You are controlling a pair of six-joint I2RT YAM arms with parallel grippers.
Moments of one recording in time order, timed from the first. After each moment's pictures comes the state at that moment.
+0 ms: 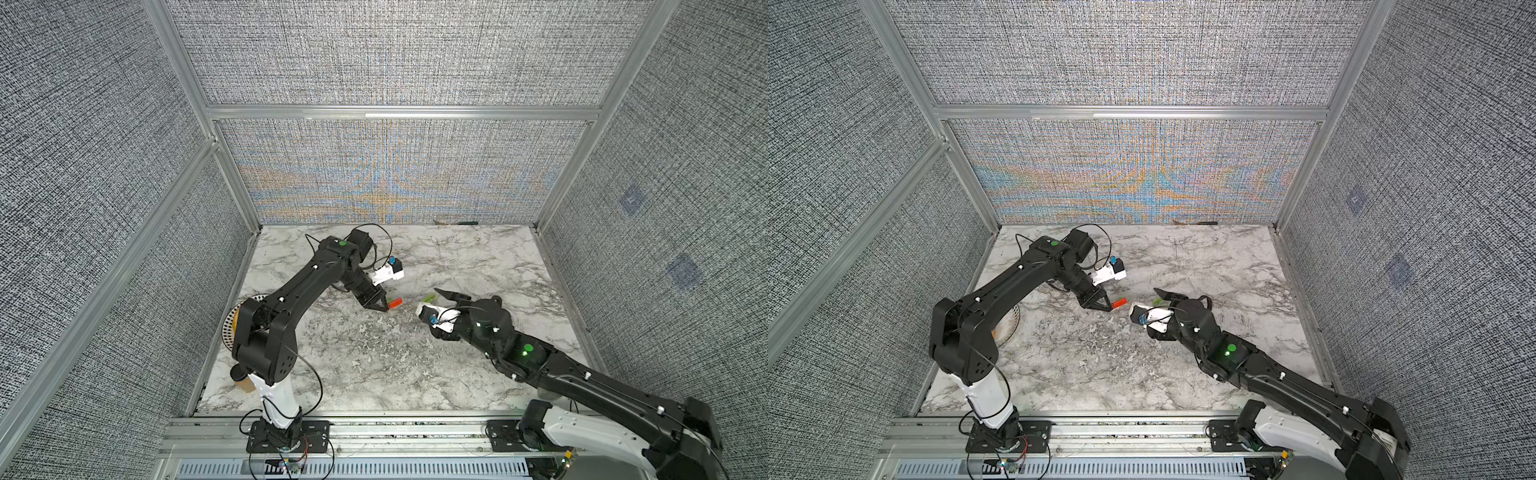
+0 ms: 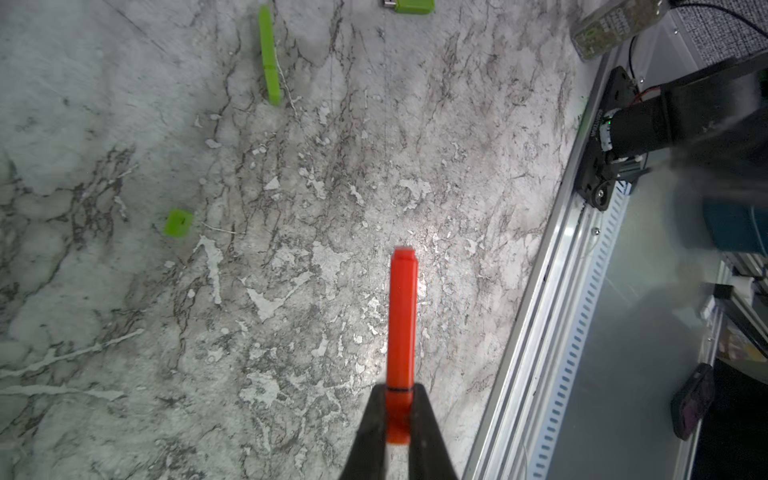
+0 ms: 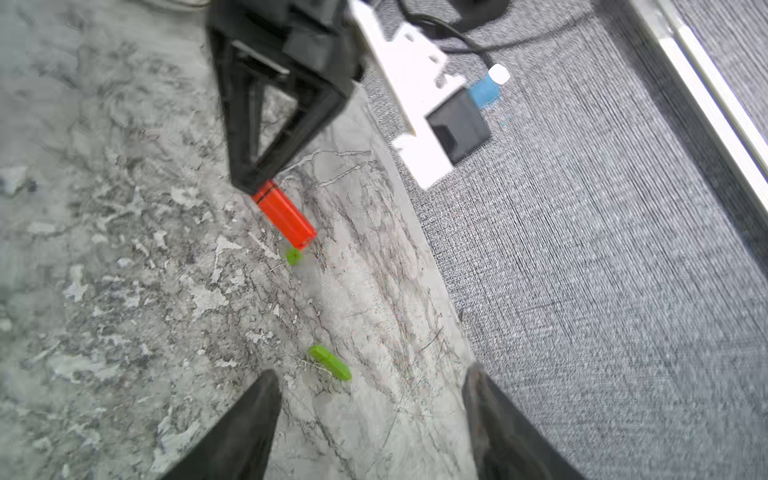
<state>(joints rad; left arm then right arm) -0.50 1.75 1.51 -1.13 0.61 0.47 0.84 0.95 0.68 -0.03 0.24 -0.65</state>
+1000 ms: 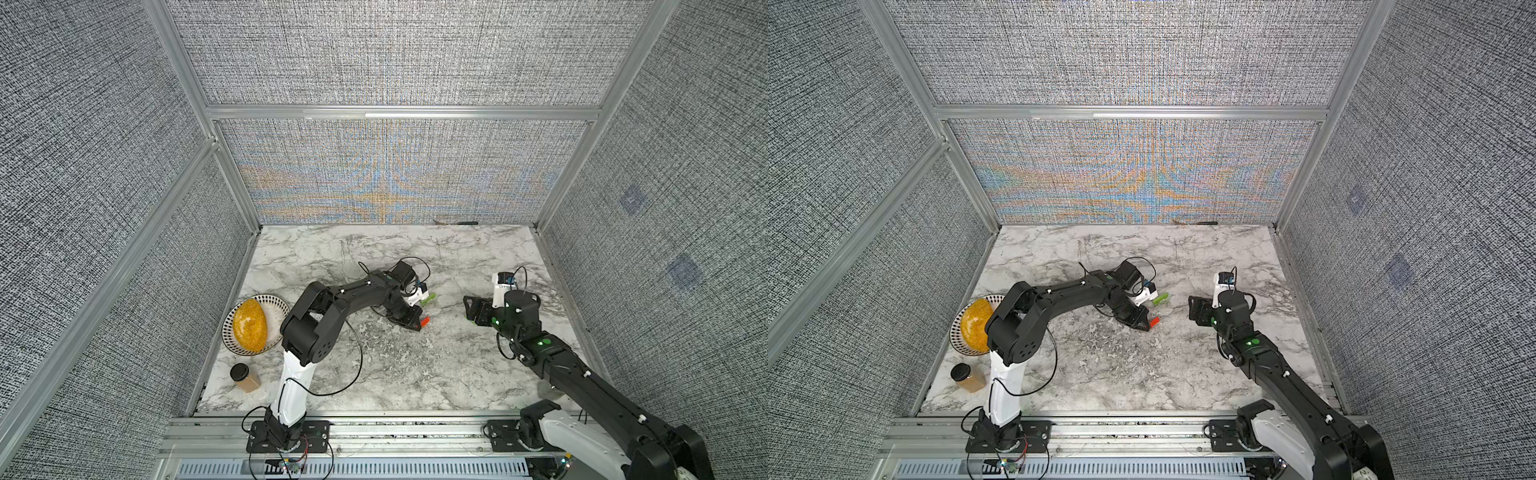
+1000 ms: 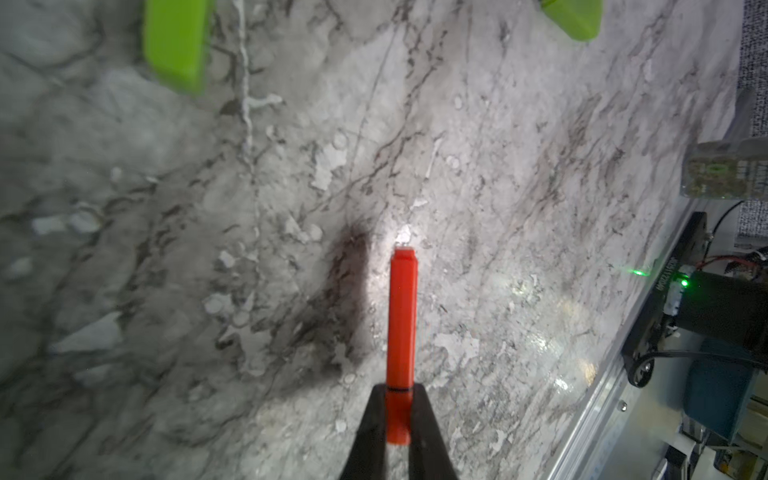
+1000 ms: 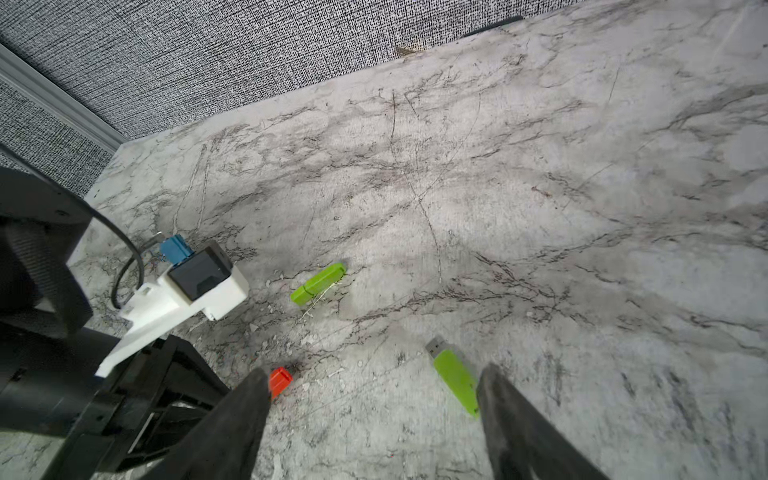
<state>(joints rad) -0.74 2.11 1.46 -0.65 0.56 -0.14 0.34 0.97 0.51 -0.06 0.03 0.41</state>
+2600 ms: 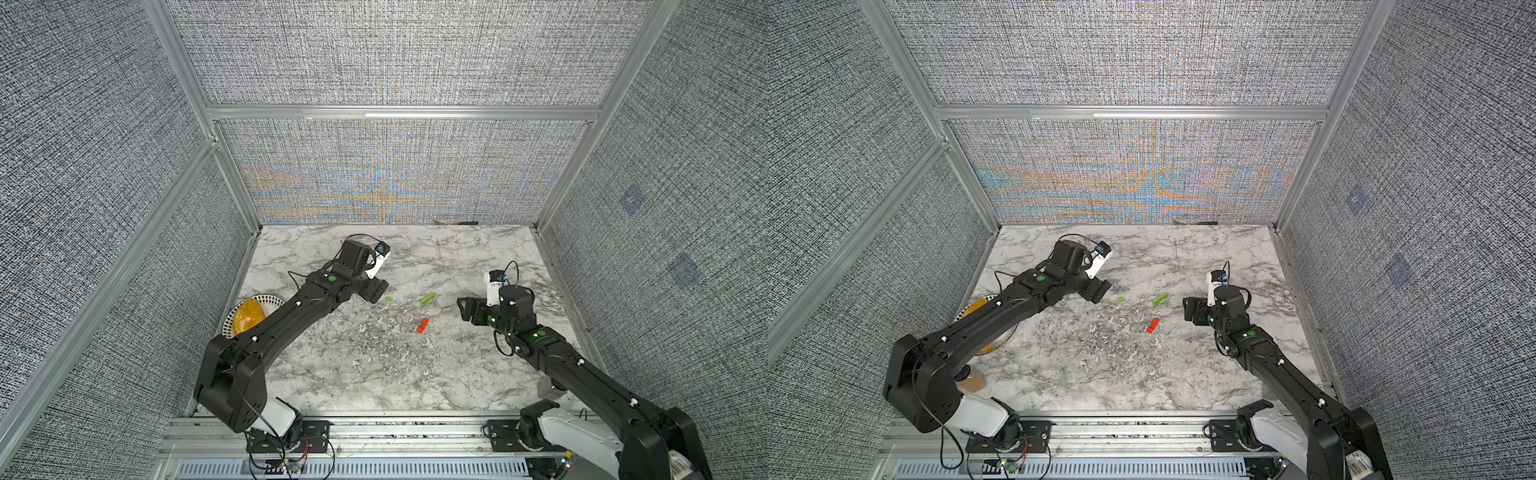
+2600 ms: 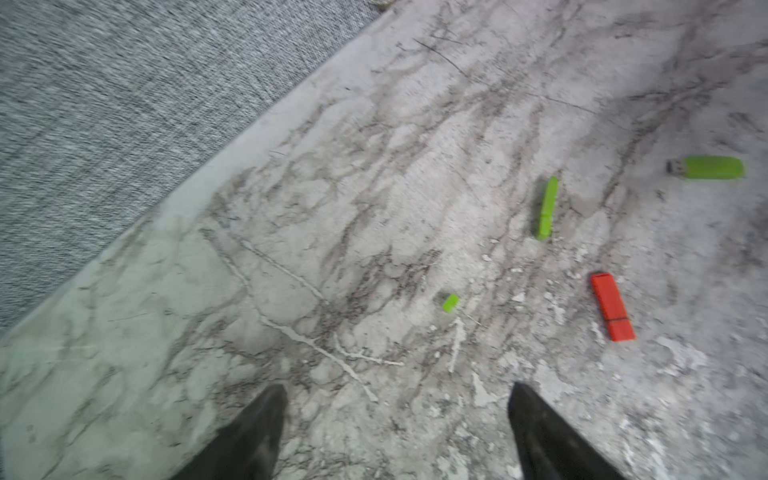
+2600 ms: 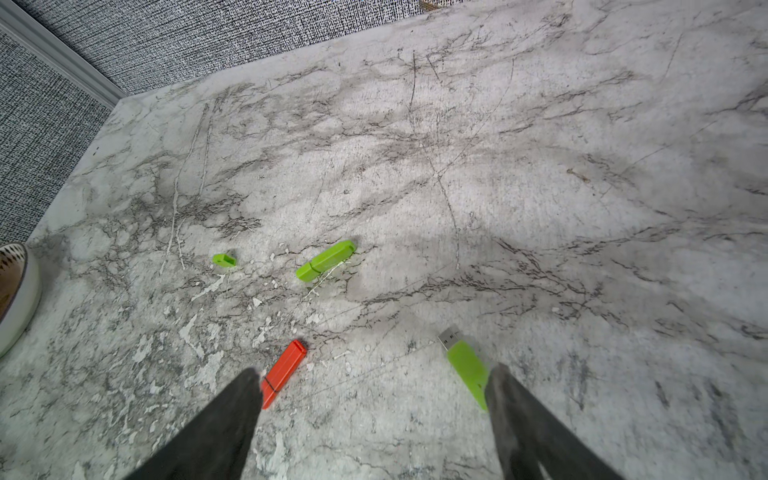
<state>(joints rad) -0.56 1.47 1.14 -0.40 -0.06 0.24 0.33 1.04 0.56 -0.10 -0.03 0.36</state>
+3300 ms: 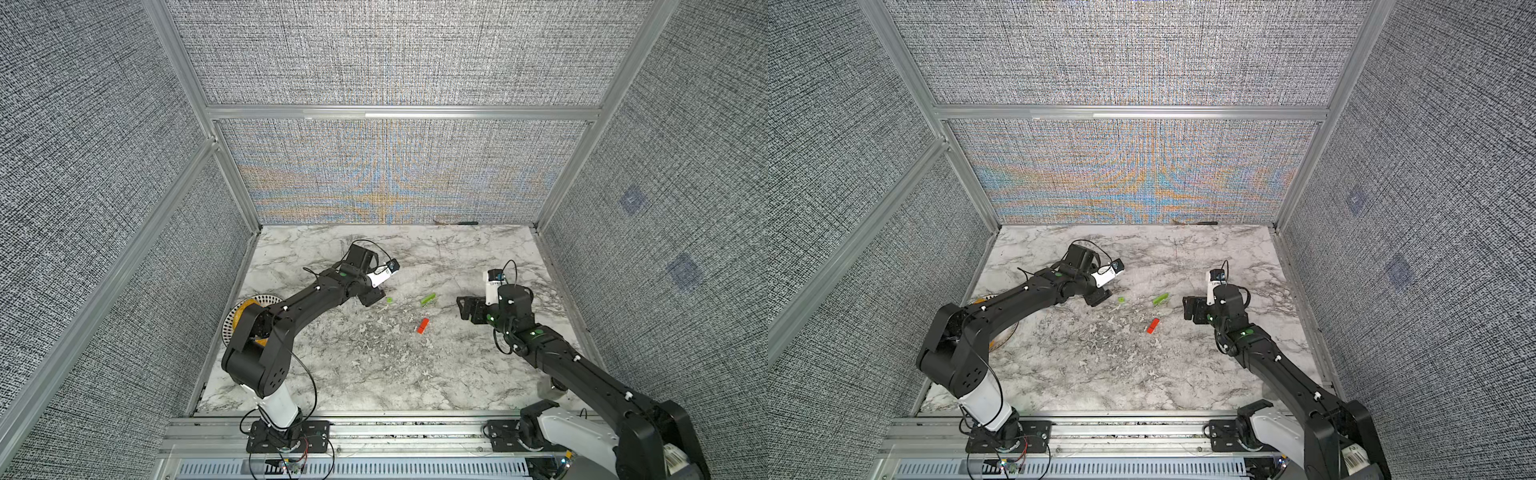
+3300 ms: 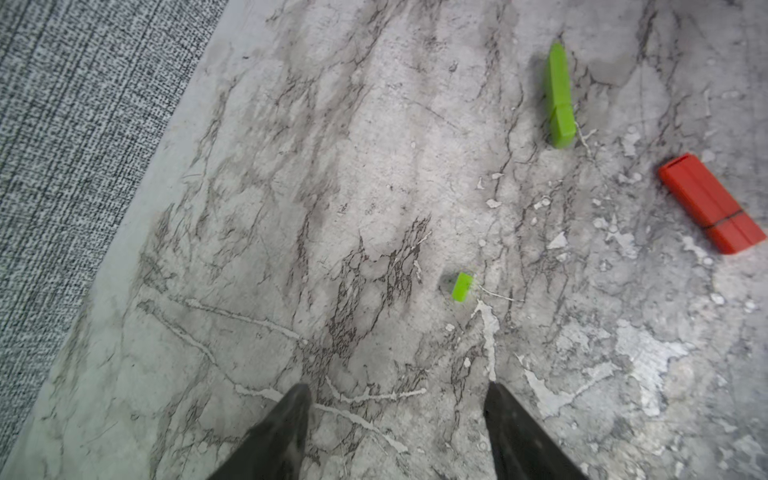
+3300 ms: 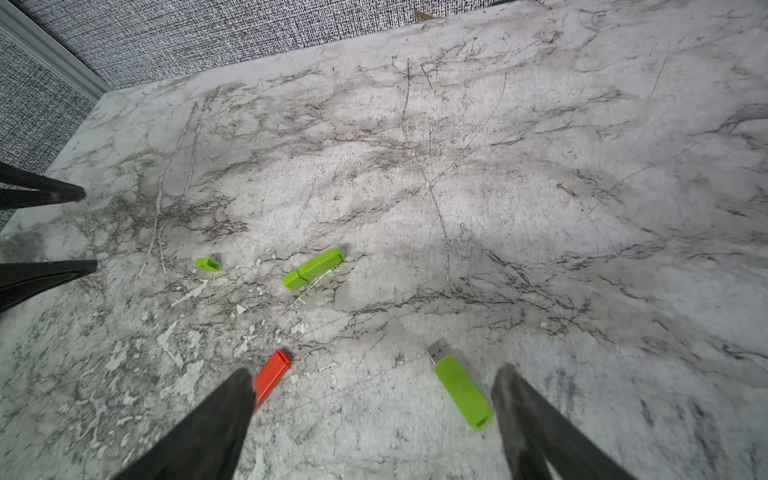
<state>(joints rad) -0.53 1.72 1.19 -0.39 0.12 0.64 0.32 1.10 0.56 -0.06 -0.01 0.32</state>
